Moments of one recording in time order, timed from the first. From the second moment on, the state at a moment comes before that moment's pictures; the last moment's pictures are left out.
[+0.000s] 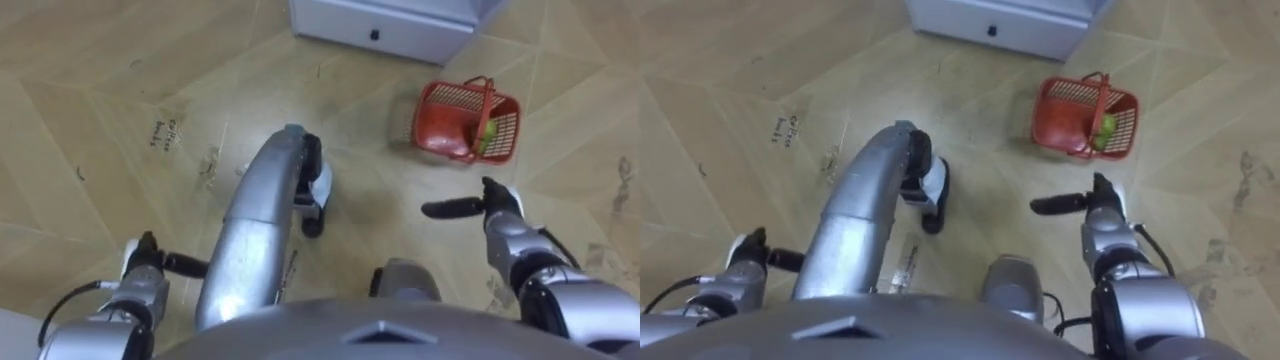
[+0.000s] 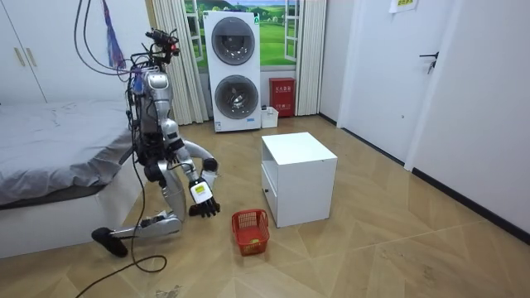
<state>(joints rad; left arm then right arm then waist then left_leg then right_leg) -0.08 0.26 -0.15 1.37 -0.07 -0.01 0.25 -0.21 -0.21 -0.02 1.23 0.09 0.03 -0.24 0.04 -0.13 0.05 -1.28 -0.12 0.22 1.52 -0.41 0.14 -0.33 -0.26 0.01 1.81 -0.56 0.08</state>
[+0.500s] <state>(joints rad) -0.03 0.24 -0.23 1.38 -0.09 -0.07 0.34 -0.21 -0.22 -0.03 0.98 0.08 -0.03 -0.42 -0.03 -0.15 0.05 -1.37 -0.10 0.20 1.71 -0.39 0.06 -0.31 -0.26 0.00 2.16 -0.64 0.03</state>
